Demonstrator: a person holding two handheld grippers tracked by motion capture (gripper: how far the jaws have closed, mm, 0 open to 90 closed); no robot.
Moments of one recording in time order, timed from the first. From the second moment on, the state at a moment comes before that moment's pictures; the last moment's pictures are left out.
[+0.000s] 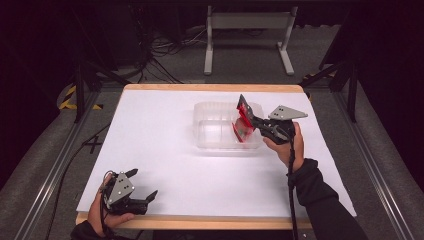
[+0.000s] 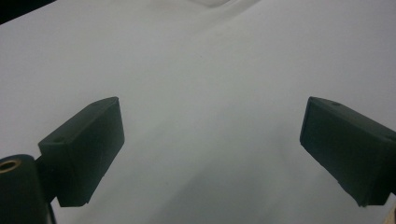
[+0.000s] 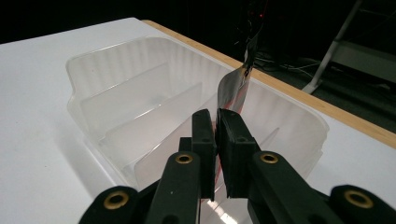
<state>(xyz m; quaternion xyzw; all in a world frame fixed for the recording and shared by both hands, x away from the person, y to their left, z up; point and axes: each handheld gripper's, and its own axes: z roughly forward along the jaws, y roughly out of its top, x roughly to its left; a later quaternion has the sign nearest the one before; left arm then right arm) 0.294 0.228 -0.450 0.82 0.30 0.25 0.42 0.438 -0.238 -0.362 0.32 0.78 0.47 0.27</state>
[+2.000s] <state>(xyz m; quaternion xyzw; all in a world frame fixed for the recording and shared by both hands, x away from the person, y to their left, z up) 0.295 0.225 -0.450 0.82 0.30 0.25 0.42 0.353 -0.290 -0.369 0.25 0.86 0.35 0.29</state>
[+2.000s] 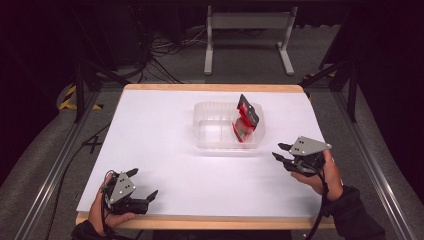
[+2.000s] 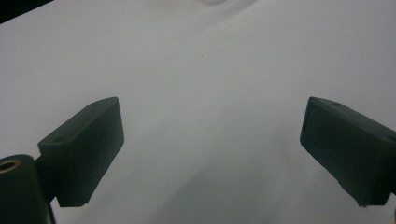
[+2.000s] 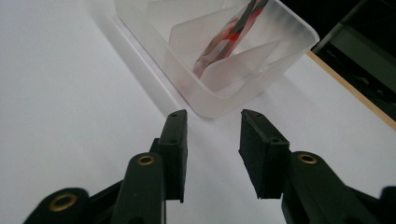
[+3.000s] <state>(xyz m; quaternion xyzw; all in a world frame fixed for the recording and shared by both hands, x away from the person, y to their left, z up) 0.297 0.223 -0.450 0.82 0.31 0.25 0.41 0.301 -0.384 -0.426 0.34 0.79 0.42 0.30</state>
